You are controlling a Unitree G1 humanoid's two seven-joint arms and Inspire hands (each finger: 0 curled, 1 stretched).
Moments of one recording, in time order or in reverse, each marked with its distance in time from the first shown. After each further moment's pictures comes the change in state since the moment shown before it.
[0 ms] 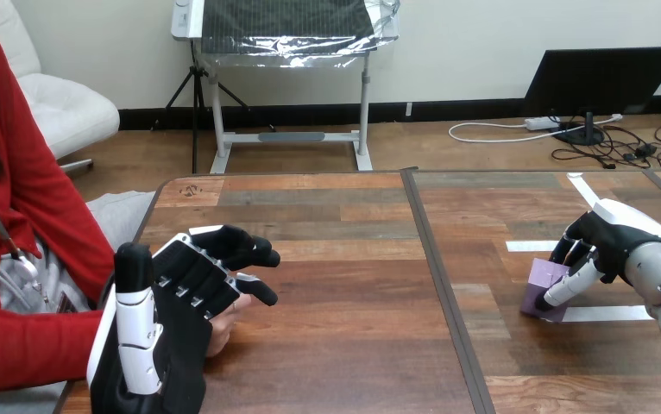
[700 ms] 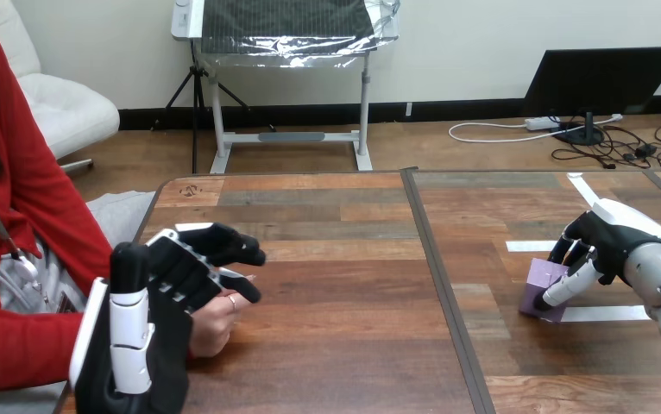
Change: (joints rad) left arm -0.004 0.000 0.041 0.008 0.100 -0.070 0.049; right arm 0.007 0.001 -0.010 0.000 0.006 -0.018 -0.009
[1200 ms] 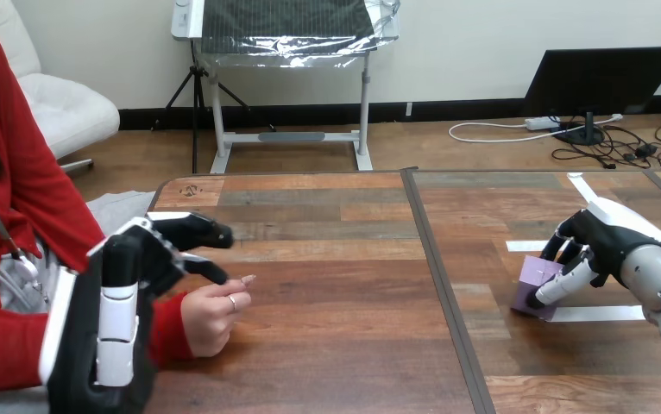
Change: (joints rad) left arm -0.019 -0.003 0.073 0.004 0.161 -0.050 0.103; right arm 0.014 0.000 -0.014 0.000 0.025 -0.049 -0.022
